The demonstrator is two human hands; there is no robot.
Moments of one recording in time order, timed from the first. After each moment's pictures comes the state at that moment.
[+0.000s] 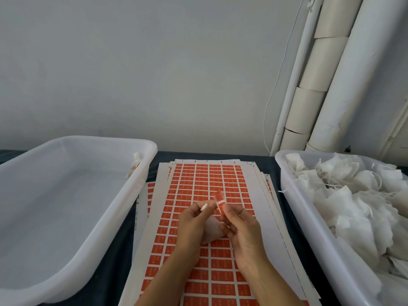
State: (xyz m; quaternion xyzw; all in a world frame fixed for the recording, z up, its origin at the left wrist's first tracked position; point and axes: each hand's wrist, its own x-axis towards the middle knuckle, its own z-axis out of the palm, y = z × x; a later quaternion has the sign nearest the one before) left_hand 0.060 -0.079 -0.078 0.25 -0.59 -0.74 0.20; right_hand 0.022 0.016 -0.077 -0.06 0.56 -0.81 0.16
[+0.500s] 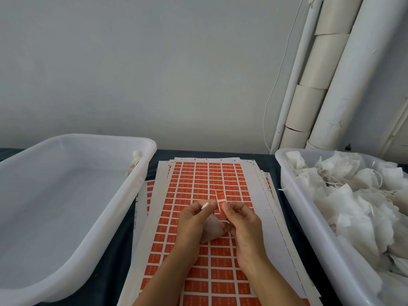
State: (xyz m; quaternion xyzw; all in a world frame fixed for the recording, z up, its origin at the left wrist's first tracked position) left_hand 0.061 -0.081 -0.078 0.23 -0.60 -0.74 0.19; right_hand 0.019 0.014 -0.080 -0.07 0.63 -0.77 0.11
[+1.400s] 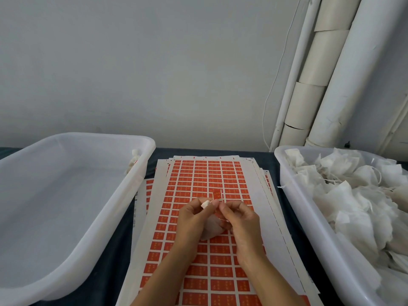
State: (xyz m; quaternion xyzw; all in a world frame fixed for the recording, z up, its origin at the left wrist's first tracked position) left_hand 0.062 -0.082 -0.077 0.21 -0.62 -0.73 0.21; right_hand 0.017 0.012 -0.082 -0.08 0.67 -0.74 0.06
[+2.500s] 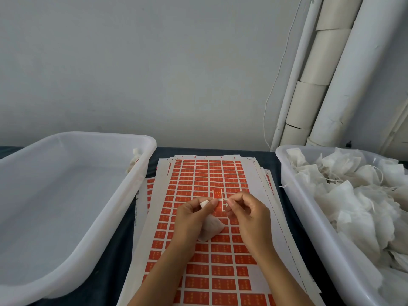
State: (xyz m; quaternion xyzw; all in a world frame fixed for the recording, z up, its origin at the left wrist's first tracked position) left_hand 0.061 -0.086 -0.075 0.24 -0.62 -0.71 0.20; right_hand 0.004 0.030 -0.074 -0.27 0.78 -0.56 -0.09
